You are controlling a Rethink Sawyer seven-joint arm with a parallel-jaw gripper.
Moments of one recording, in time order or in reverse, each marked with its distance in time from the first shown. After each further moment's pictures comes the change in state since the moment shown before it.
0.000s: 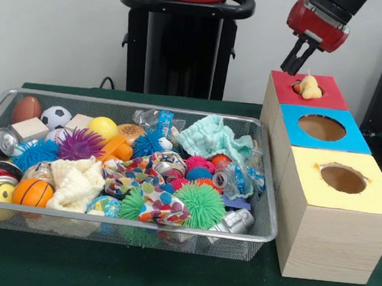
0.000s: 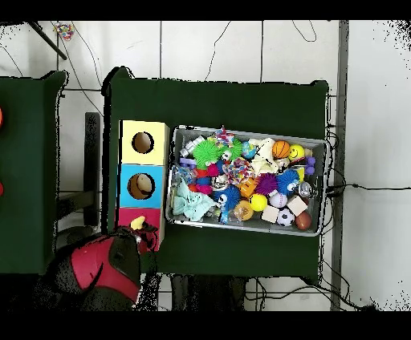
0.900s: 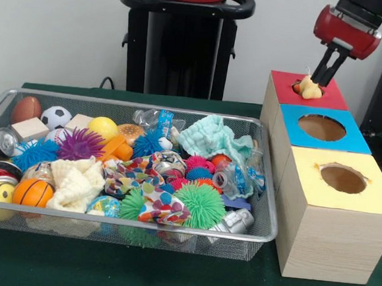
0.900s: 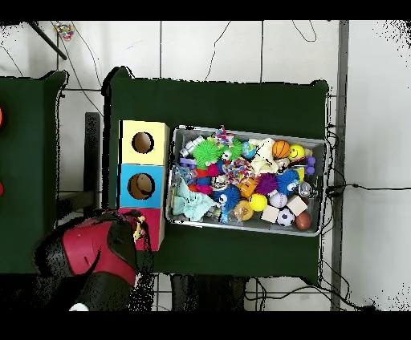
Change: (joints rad) arm -0.062 -0.012 0.061 -0.052 0.109 -0.019 0.000
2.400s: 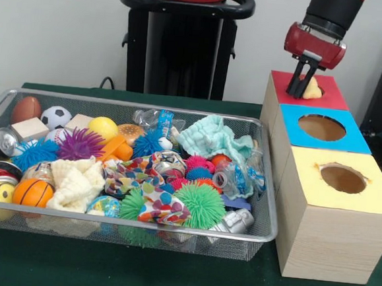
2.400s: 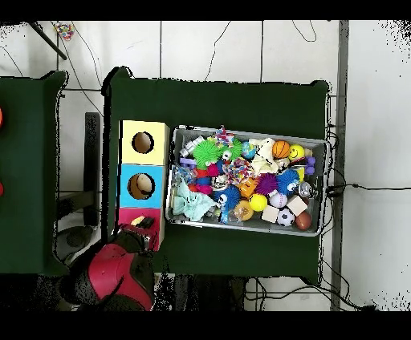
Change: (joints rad) arm 0.067 0.060 -0.063 0.209 0.001 -0.419 0.000
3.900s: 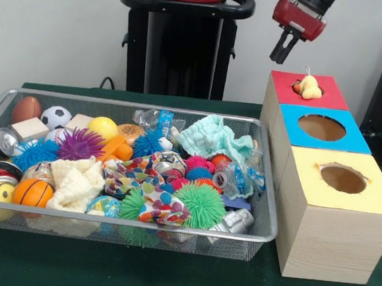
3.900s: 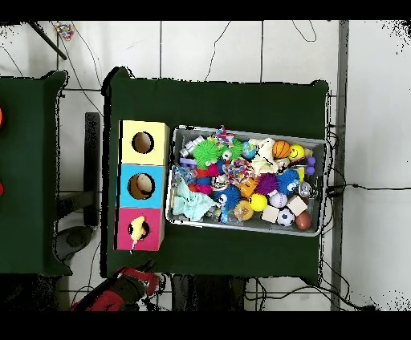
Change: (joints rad) arm 0.218 -0.002 -0.114 0.176 0.032 0.016 0.000
